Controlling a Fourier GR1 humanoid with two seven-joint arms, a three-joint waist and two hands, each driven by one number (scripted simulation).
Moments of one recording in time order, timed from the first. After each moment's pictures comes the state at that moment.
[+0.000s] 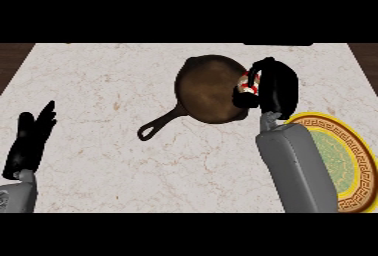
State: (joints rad) left arm -0.14 0.30 0.21 -1.34 -0.16 0.00 0.25; right arm -0.60 0.00 0.06 -1.36 1.08 -0.19 0.64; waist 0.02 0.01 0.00
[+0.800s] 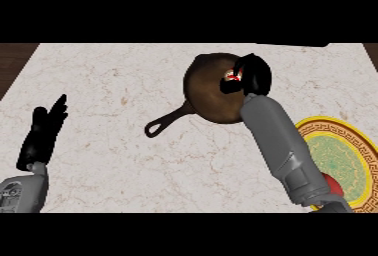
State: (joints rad) left arm -0.19 0.27 0.18 -1.31 -0.18 0.01 0.23; right arm -0.96 0.00 -0.18 -0.52 0.83 -0.55 0.30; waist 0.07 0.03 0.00
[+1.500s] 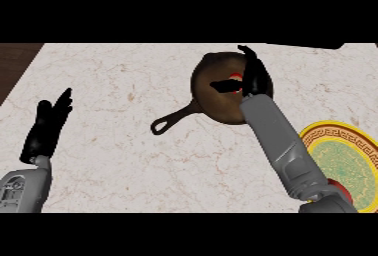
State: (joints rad) left arm -0.23 0.27 0.16 -1.32 -0.19 -0.01 0.25; right arm -1.03 0.00 -0.33 -0.33 0.59 -0.64 0.00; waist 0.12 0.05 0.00
